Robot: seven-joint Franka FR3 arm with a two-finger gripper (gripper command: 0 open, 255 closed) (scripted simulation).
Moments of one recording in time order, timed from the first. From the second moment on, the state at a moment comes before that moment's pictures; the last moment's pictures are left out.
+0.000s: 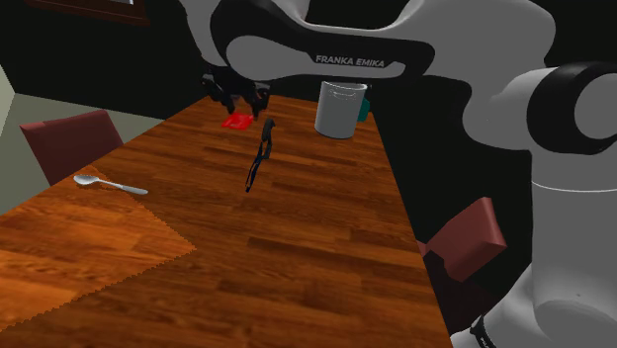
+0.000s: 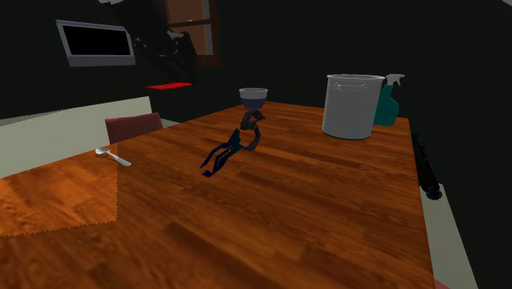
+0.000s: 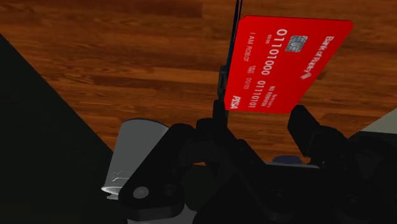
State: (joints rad) arm 0.08 0.52 0.83 -1.16 -0.96 1.51 1.58
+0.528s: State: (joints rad) arm 0.17 0.57 0.81 -0.97 -1.00 1.40 1.50
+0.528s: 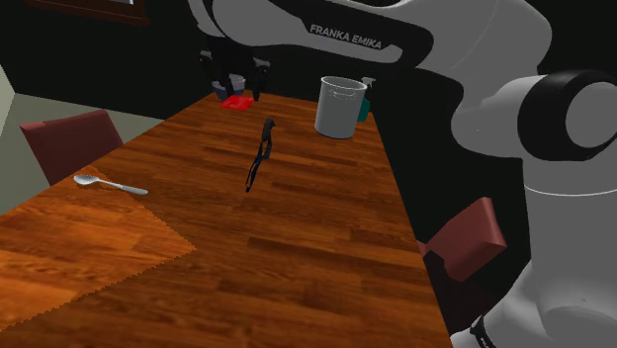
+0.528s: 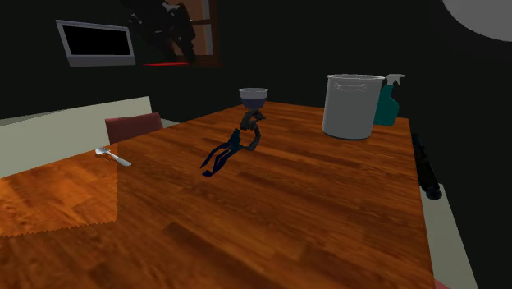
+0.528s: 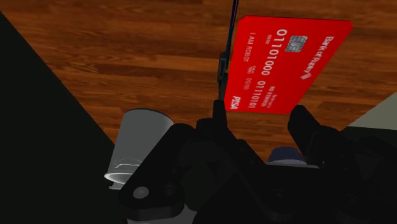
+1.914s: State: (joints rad) arm -0.43 0.33 0.81 -1.33 -0.77 1.79 1.20
